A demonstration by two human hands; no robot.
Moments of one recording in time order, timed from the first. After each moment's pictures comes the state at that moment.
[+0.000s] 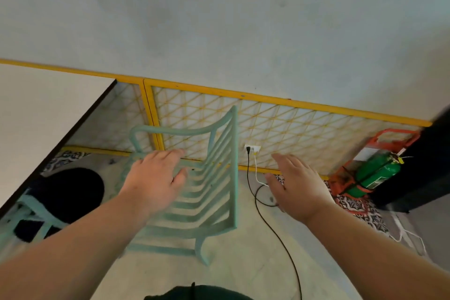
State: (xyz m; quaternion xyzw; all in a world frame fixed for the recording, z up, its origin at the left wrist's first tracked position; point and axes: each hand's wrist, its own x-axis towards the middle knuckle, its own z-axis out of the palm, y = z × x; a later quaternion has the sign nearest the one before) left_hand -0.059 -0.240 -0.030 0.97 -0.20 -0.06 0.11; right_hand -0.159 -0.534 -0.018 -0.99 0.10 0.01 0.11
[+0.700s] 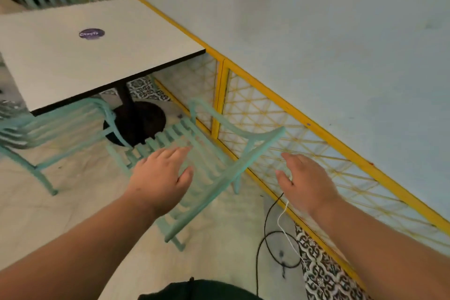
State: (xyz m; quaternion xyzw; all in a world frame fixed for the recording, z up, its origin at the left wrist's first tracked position) left_hand -0.074 -0.413 -0.062 0.97 0.17 -0.04 0.15; right_hand 0.071 -0.696 -0.063 -0.97 -0.24 0.09 0.05
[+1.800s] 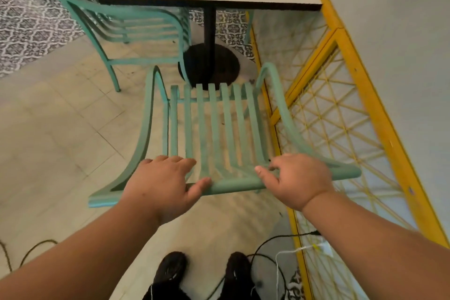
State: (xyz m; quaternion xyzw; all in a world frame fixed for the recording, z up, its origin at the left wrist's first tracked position) left_hand -0.002 -0.497 -0.202 0.90 0.41 -0.14 0.11; right_hand 0.257 -0.606 -0.209 -0.81 -0.57 0.12 -0.09
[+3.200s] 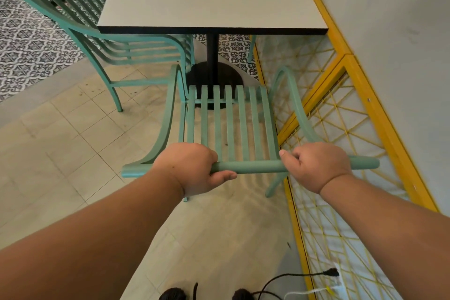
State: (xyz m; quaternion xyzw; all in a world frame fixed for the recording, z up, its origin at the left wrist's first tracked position) left_hand 0.090 -0.385 -0.206 0.94 0.32 -0.13 0.07; right_hand 0.347 -0.507 -0.218 -0.82 -0.56 0.04 -0.05
